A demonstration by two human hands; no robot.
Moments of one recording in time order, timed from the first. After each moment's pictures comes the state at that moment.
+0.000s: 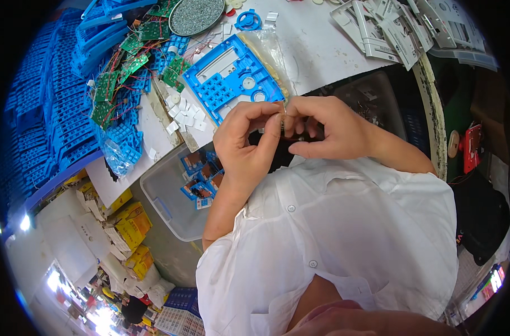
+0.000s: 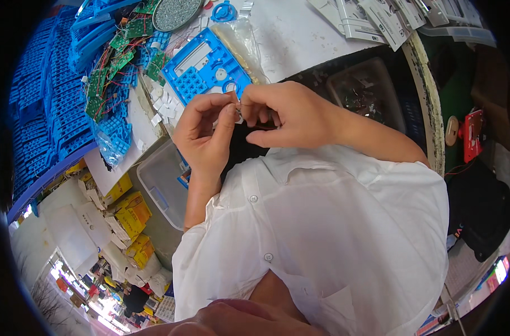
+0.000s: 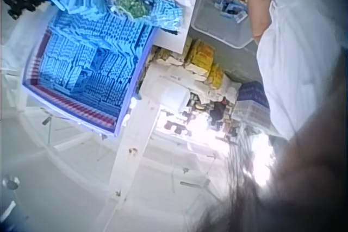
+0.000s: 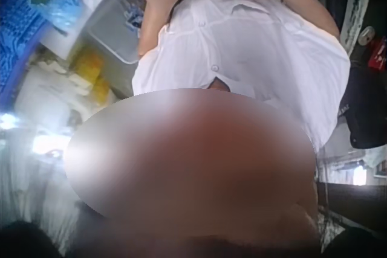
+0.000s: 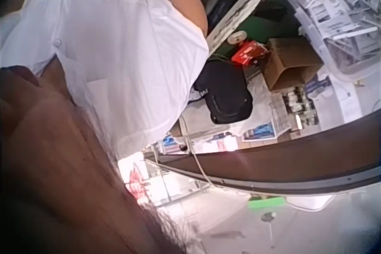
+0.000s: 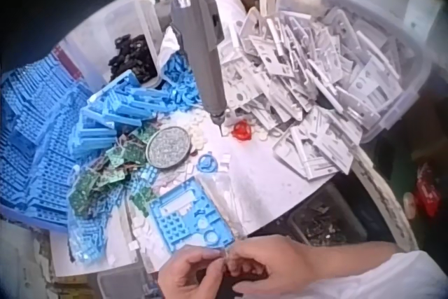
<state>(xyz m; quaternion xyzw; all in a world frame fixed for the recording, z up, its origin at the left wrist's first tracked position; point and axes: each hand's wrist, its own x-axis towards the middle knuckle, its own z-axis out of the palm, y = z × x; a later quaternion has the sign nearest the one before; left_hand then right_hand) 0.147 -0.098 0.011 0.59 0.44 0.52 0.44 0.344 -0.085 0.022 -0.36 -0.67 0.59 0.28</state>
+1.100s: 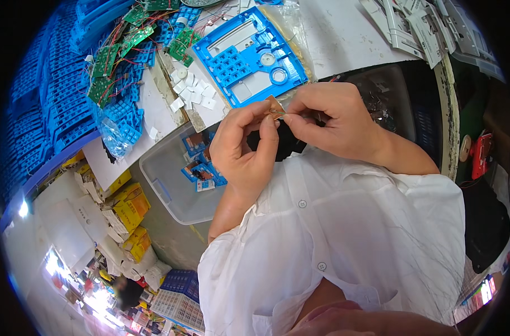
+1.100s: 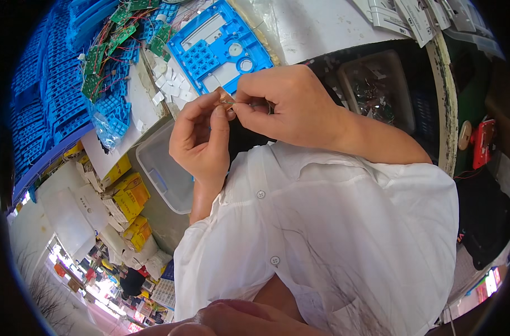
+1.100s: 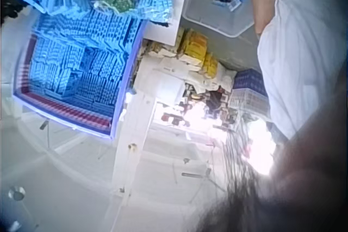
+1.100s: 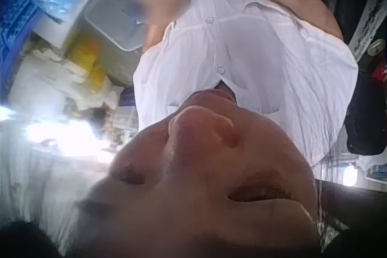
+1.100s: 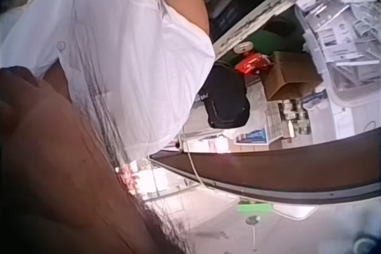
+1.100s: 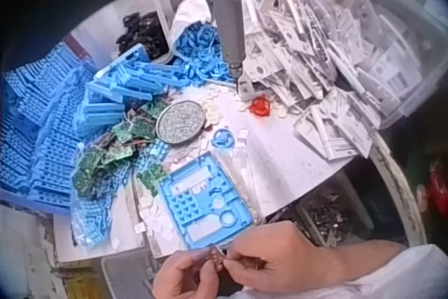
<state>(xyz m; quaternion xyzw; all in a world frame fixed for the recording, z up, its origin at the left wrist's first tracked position) 0.122 -0.131 0.001 0.53 0.51 0.55 0.39 0.298 -0.091 0.020 -0.41 -0.69 0.47 0.38</state>
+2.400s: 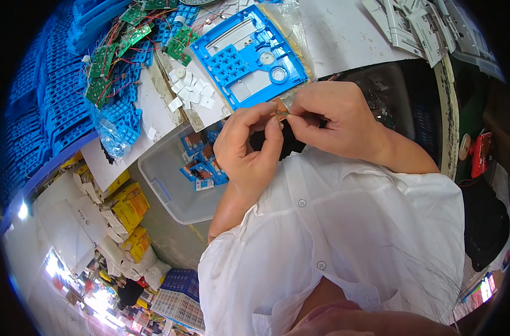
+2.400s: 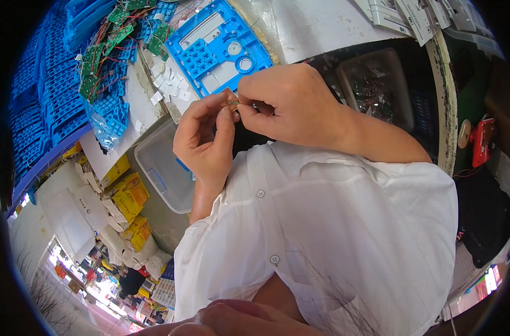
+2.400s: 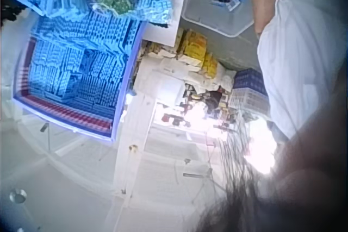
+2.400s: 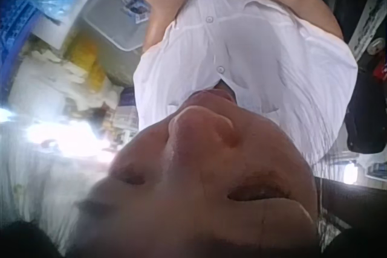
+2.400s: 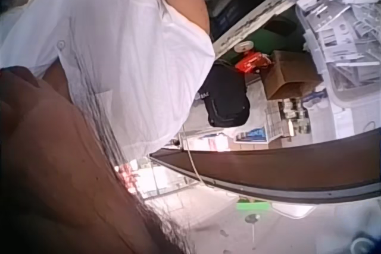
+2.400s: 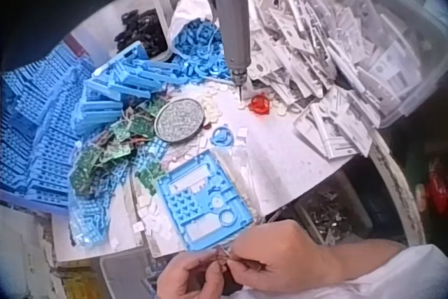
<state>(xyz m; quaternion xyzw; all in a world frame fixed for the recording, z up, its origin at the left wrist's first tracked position) 0.122 -0.131 -0.003 0.56 0.51 0.53 0.38 0.299 -0.089 0.013 -0.40 -0.76 0.36 0.37</state>
